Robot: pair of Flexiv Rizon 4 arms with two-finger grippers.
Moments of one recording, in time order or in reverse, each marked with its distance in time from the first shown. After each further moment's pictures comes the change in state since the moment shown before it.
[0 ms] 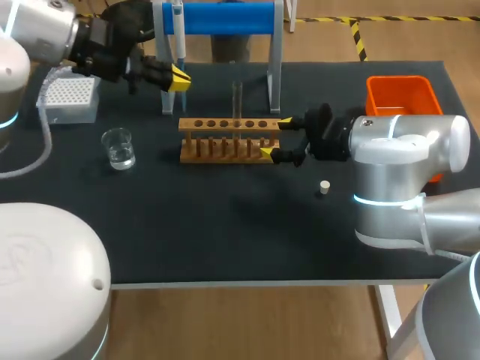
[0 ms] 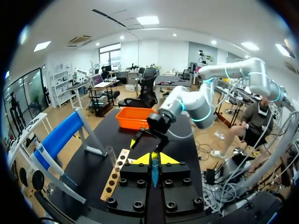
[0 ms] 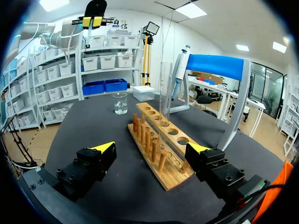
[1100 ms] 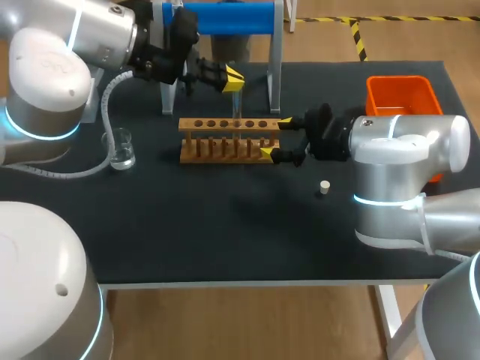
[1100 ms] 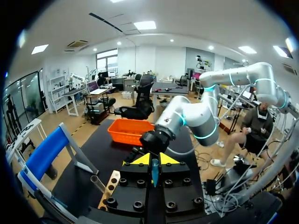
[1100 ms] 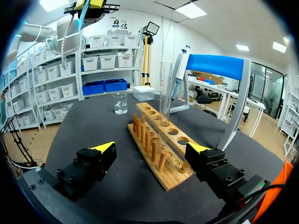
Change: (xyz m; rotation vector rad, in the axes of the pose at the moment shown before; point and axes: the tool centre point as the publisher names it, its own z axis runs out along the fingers) left arm 0.008 -0.045 0.075 0.066 0.028 0.003; right arm 0.000 0.000 0.000 0.000 0.000 0.000
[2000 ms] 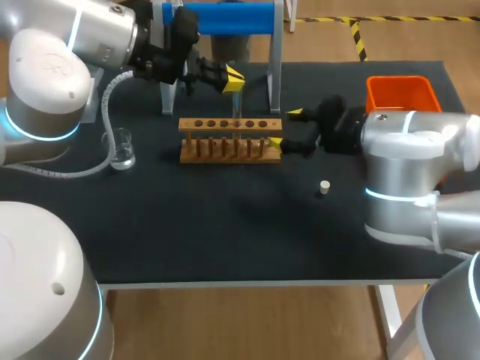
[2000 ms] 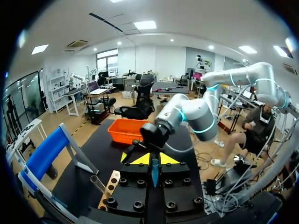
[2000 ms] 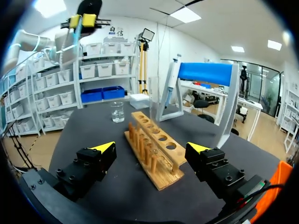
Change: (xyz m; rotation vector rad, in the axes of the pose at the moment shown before) left arm 0.001 -0.001 0.000 -0.001 -0.003 0.000; right arm -0.014 0.015 -0.027 -0.070 -0.006 0.027
